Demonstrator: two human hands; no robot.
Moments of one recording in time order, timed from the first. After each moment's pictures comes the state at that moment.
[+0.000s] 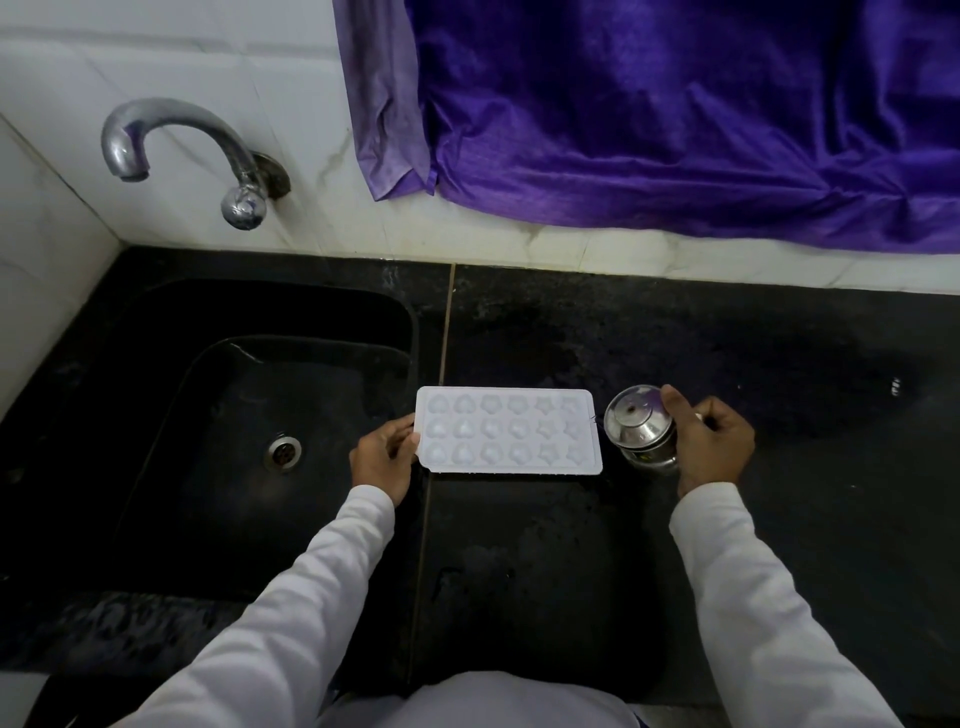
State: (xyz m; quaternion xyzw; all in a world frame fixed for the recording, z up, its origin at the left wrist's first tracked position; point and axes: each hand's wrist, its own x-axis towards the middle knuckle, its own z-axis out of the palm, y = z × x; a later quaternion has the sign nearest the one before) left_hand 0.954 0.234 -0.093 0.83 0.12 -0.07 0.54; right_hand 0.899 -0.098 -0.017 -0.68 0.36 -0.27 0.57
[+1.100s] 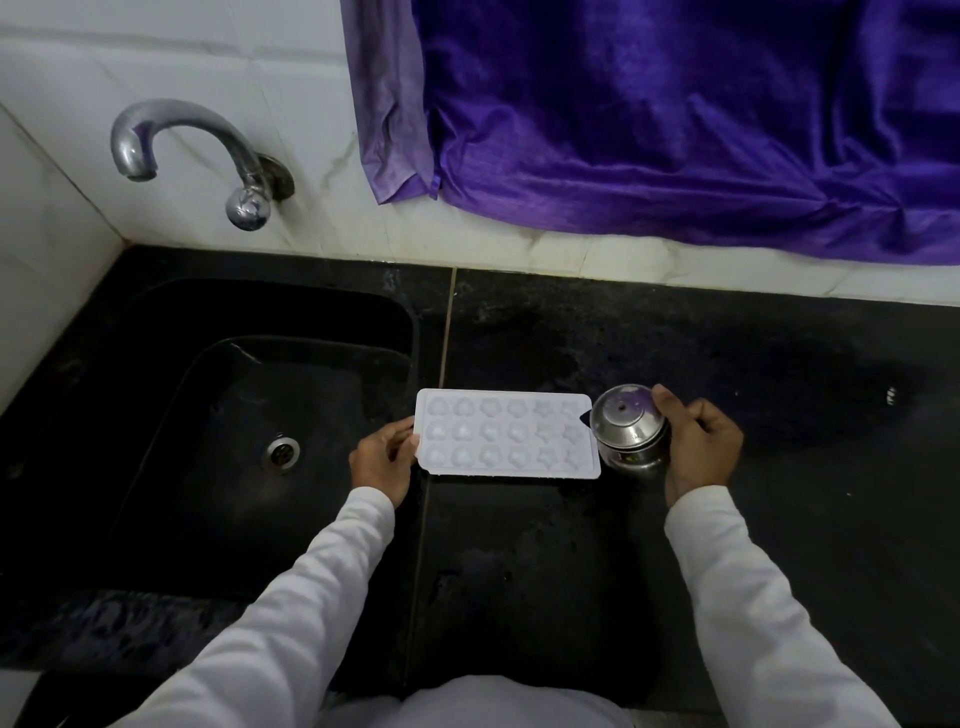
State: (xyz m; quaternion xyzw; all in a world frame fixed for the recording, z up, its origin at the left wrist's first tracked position) left_hand 0.952 0.233 -0.090 0.83 0.12 -0.06 0.54; right_hand 0.902 -0.082 -0.006 -0.62 0.35 -0.27 0.65
